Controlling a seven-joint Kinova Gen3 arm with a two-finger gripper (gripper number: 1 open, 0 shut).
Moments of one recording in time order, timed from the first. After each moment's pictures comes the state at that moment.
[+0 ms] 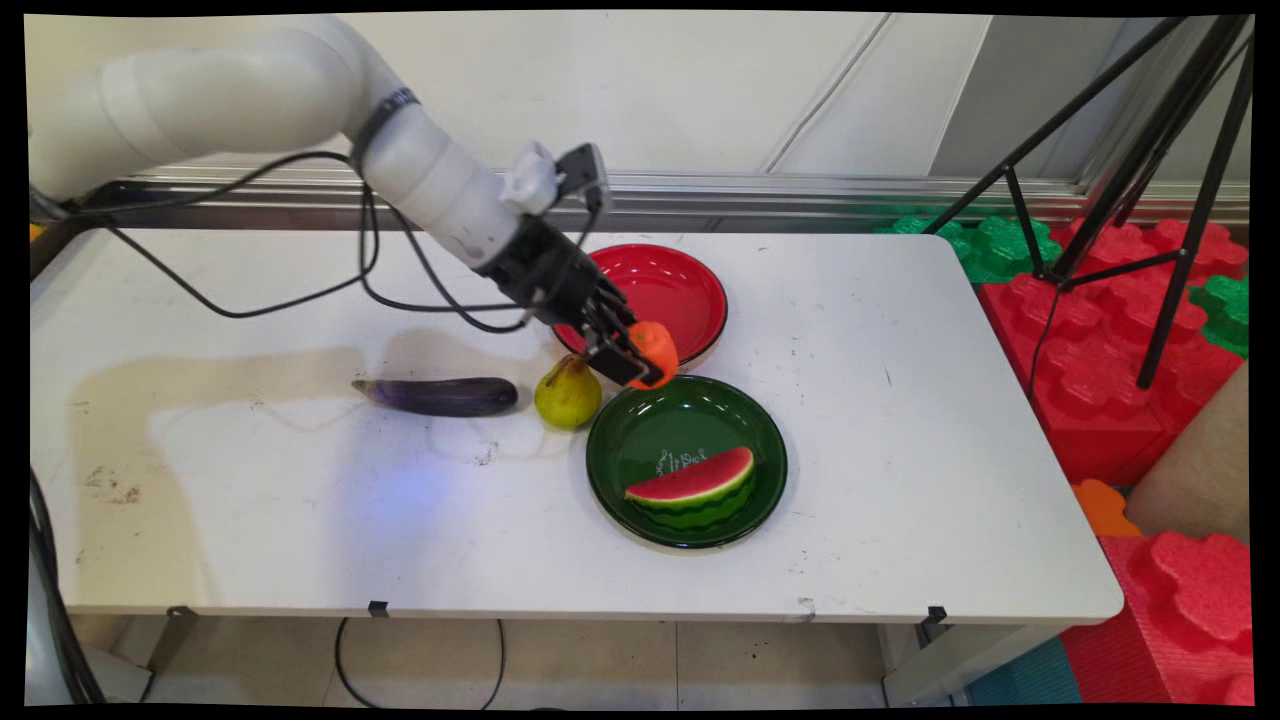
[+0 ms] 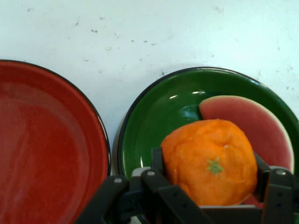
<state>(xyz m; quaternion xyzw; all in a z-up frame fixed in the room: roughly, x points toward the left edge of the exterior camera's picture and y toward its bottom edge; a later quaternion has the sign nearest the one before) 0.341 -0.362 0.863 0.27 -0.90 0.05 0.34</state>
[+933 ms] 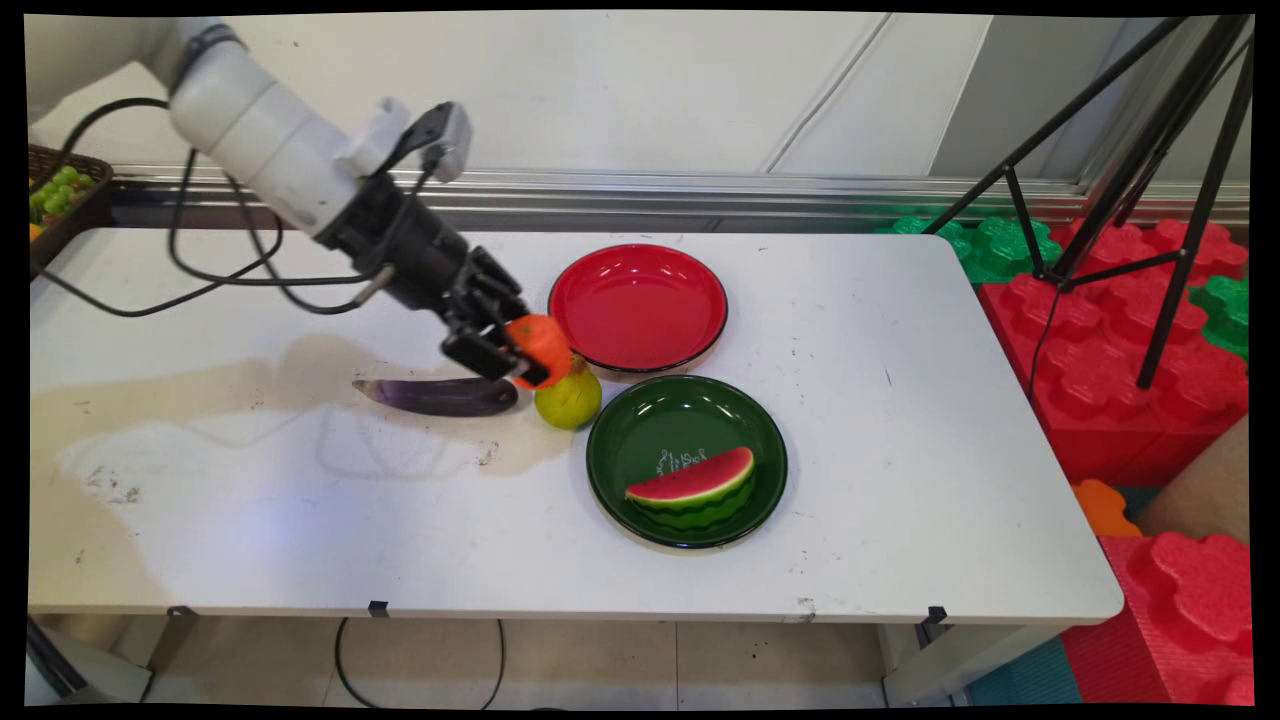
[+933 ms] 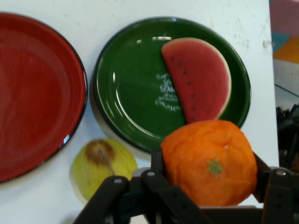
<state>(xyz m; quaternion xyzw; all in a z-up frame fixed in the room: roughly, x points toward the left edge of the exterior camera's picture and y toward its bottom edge) 0.421 -0.295 0.913 0.26 -0.91 0.03 0.33</state>
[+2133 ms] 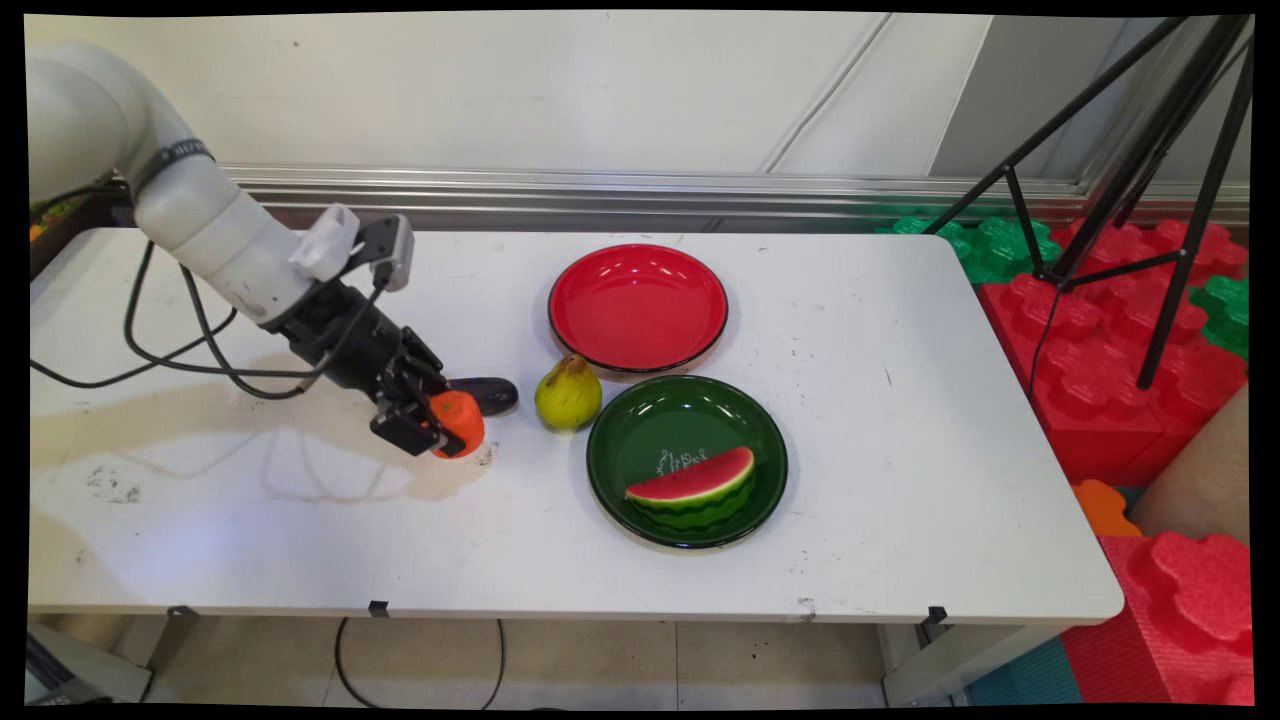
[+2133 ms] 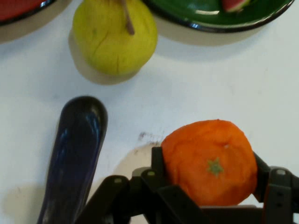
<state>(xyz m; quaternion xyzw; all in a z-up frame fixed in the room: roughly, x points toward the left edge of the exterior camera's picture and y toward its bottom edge) 0.469 -0.263 0.836 0.31 -0.92 0.01 0.25</state>
